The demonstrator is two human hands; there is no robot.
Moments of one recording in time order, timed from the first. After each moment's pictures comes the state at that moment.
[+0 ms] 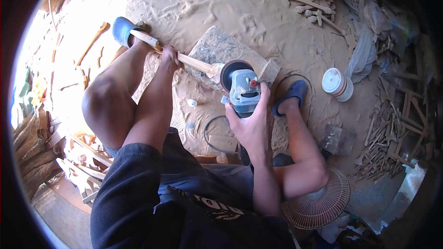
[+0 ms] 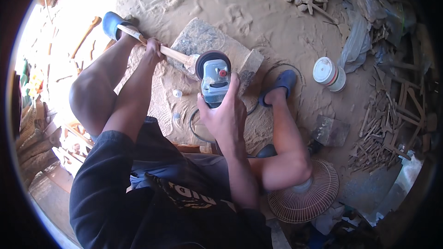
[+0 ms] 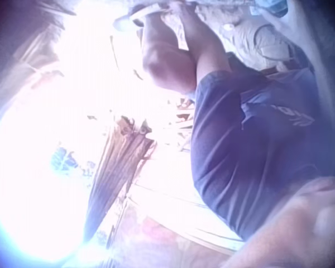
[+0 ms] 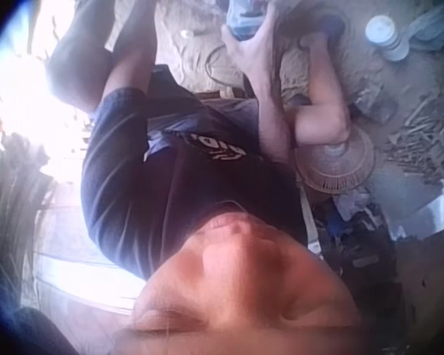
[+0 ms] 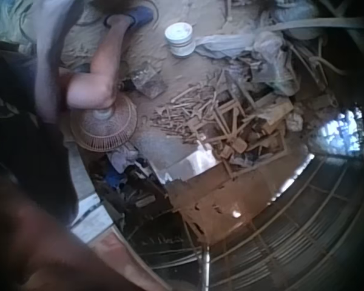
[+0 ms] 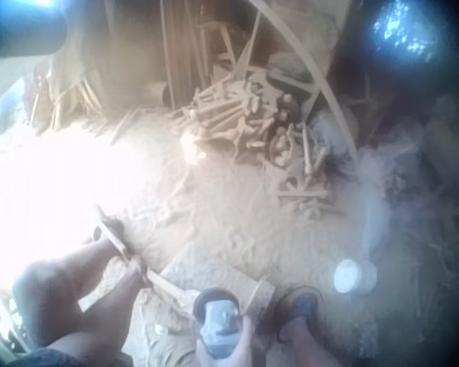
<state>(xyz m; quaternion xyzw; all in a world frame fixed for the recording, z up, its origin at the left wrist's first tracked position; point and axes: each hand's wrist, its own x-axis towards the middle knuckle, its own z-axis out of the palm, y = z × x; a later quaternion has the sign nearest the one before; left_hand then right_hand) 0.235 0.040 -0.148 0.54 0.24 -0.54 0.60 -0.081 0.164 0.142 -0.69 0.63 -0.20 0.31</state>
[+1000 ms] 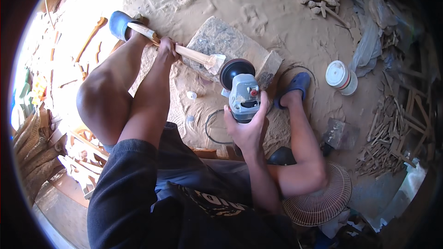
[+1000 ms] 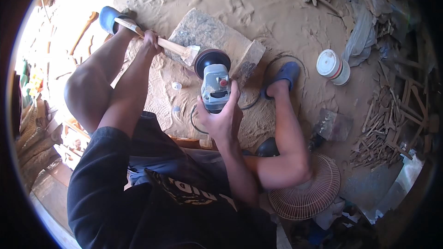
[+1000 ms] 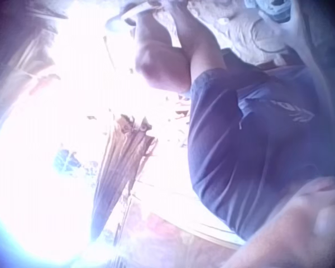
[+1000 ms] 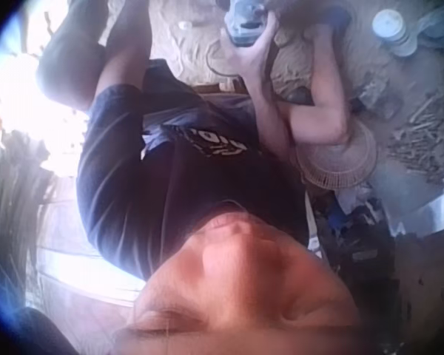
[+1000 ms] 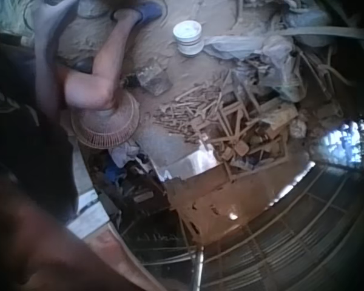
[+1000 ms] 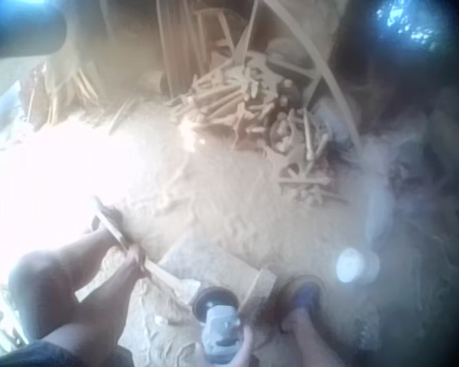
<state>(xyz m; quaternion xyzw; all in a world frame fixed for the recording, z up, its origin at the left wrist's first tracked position) 0.226 0.037 -0.144 0.59 0.22 -0.54 0.56 -0.098 0.201 0.085 -0.63 0.62 -0.32 0.34</state>
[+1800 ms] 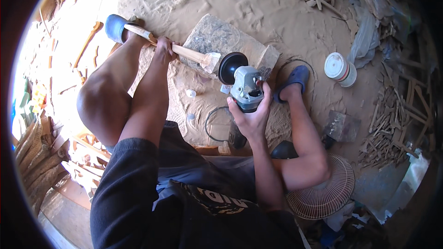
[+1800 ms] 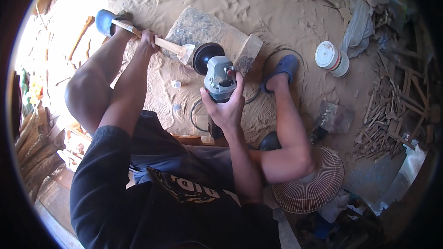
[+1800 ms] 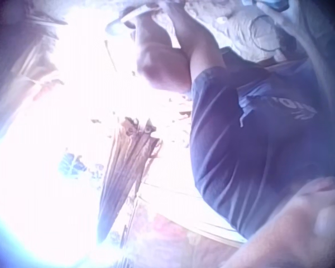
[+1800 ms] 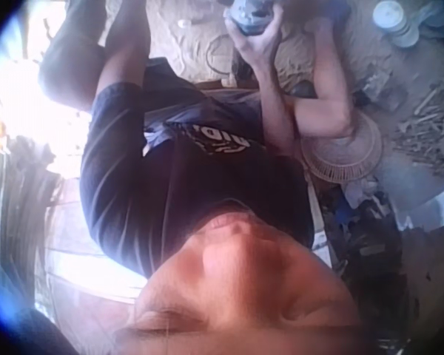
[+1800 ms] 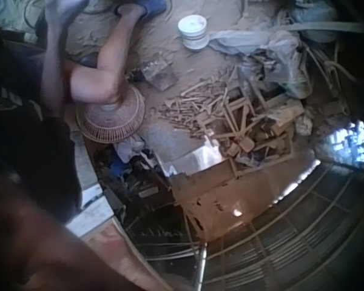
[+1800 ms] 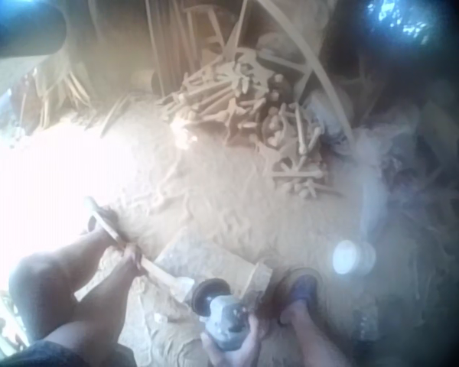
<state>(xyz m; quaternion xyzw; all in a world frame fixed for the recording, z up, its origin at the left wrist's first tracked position) 0.232 0.034 -0.146 0.59 0.23 -0.54 0.56 -0.109 0.186 0.064 -0.59 0.57 -0.41 0.39</state>
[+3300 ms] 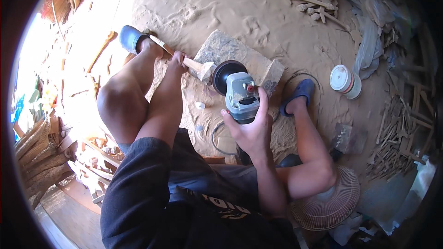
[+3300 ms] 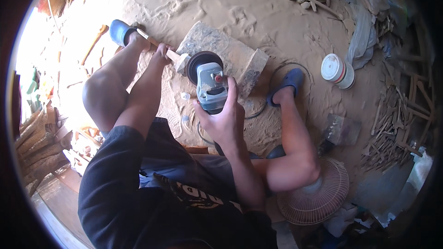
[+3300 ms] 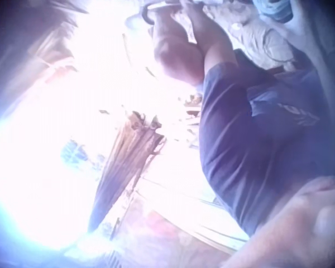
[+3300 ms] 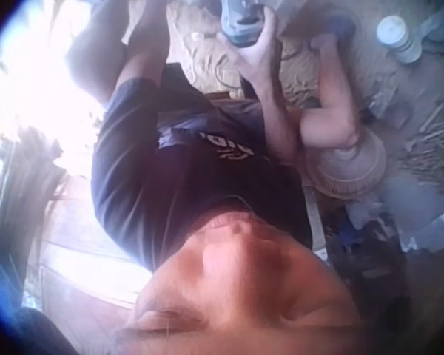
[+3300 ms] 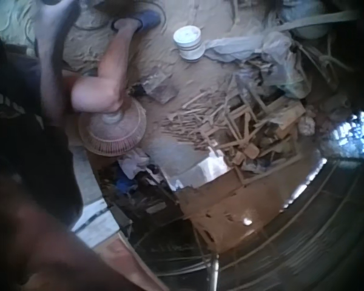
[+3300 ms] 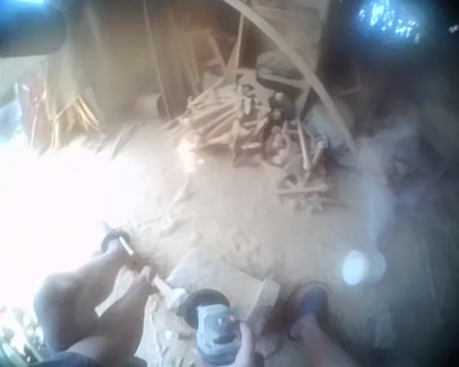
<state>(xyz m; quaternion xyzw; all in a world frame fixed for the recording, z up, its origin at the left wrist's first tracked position) 0.253 0.036 -0.192 0.51 0.23 -0.62 0.54 -0.085 0.183 0.133 -0.60 0.57 -0.33 0.45</state>
